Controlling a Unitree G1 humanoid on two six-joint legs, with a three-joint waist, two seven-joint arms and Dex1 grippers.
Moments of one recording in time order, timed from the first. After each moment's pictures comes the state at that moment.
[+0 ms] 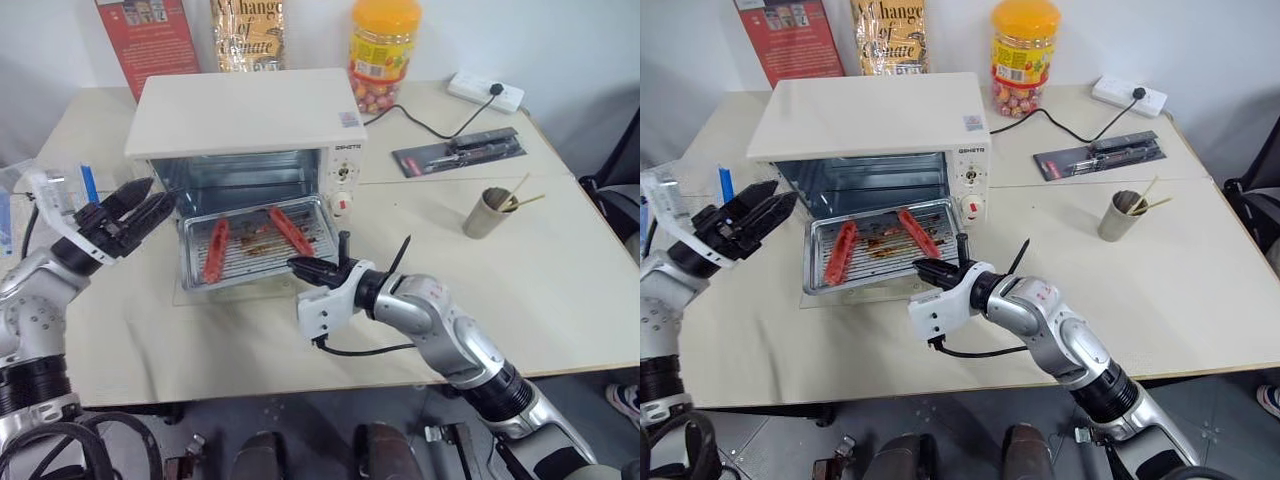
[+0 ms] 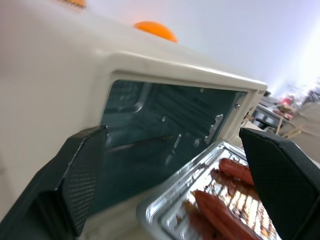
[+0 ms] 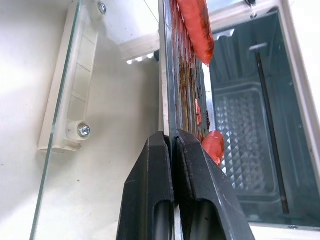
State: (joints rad) left arm -0.38 0.71 0.57 0.07 -0.86 0.69 -0.73; right arm -0.55 -0.41 0.49 -0.28 -0.66 -0.10 0.64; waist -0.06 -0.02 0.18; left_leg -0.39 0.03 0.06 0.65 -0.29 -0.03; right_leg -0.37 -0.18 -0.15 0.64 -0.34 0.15
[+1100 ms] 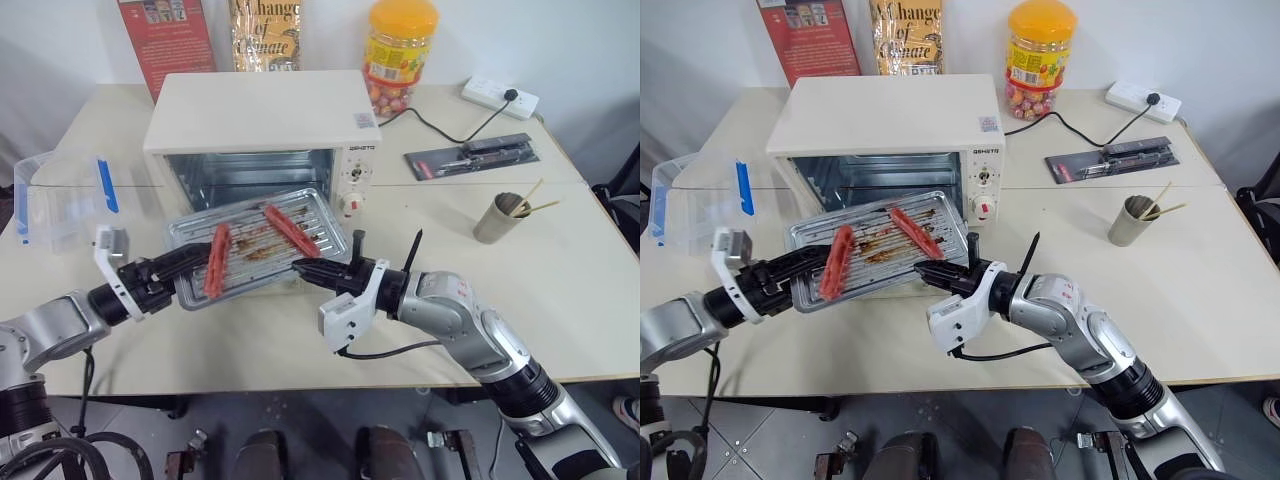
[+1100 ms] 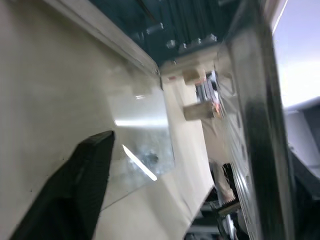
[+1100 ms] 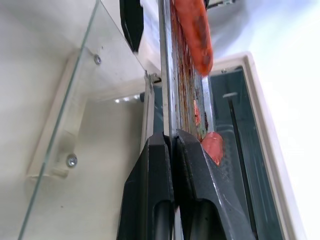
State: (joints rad) left arm -0.31 0.72 0.51 0.13 -1.71 1.34 -0.06; right arm -0.53 -0.48 0.42 -0.27 -0.55 -0.33 0.62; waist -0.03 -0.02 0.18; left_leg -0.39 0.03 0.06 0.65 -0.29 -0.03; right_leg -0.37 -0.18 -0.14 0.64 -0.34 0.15
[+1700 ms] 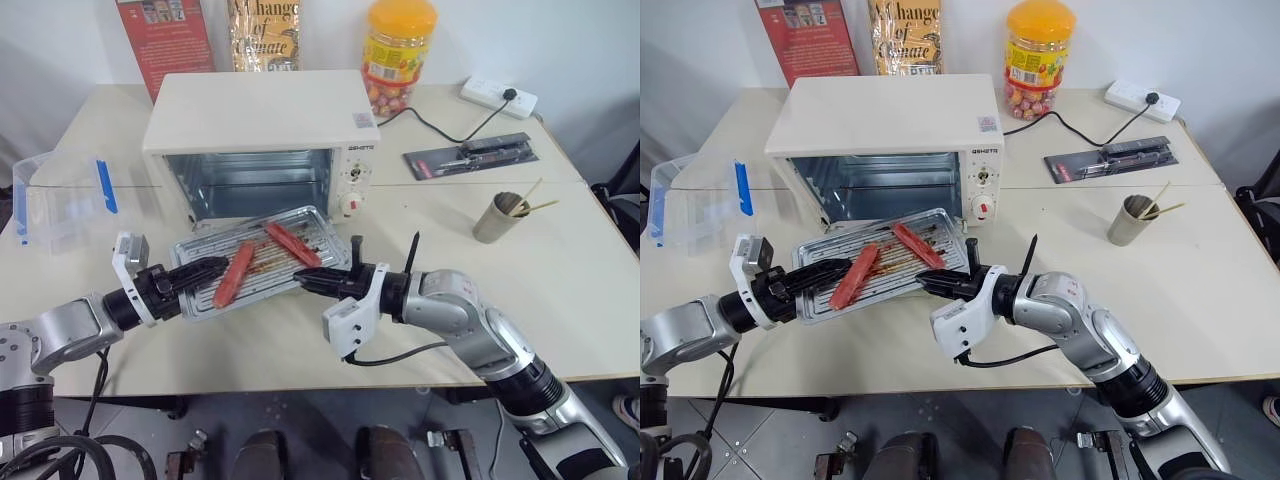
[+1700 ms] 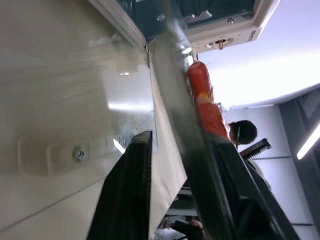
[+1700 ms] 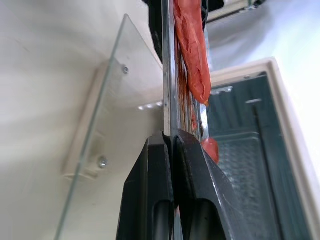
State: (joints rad) left arm -0.26 0.77 0.40 0.16 -1.91 1.27 0.02; right arm -0.54 -0.52 0.42 -0.27 -0.40 -0.31 0.76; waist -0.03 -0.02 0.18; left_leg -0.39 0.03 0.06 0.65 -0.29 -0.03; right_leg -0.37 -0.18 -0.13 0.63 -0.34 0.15
